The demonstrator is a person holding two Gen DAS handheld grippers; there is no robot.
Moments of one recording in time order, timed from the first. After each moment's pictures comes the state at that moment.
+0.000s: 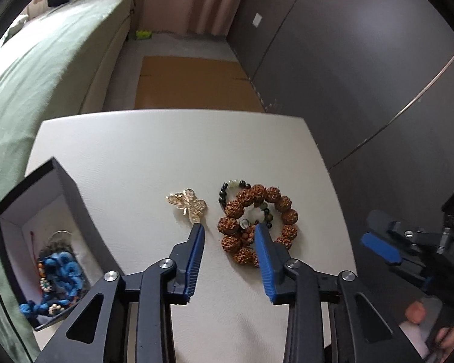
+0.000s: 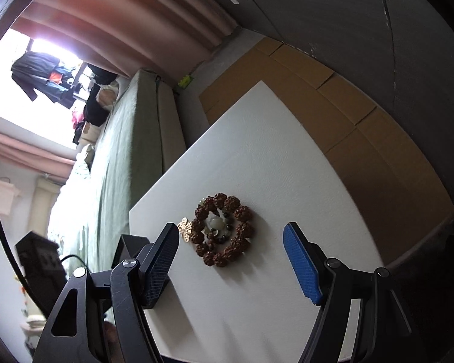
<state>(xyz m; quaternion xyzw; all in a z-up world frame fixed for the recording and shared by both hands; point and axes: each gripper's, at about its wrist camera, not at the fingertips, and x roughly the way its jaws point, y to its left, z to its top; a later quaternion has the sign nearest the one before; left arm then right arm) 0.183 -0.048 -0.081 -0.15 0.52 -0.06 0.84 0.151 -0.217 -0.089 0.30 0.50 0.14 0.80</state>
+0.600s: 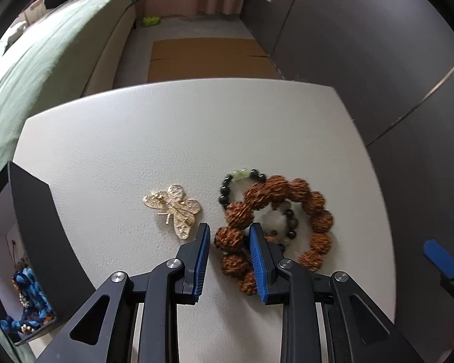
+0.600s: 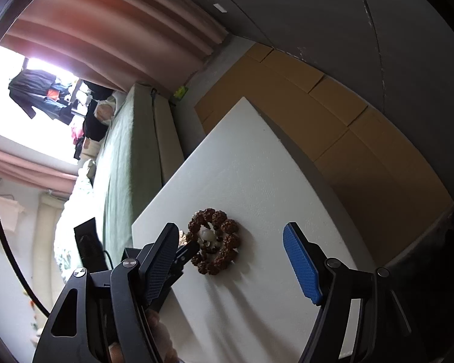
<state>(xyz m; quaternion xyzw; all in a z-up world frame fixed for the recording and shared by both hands) 0.215 -0.077 -0.132 -0.10 0.57 -0.01 0.82 0.152 -0.246 -0.089 0.33 0.49 0.13 0.80</state>
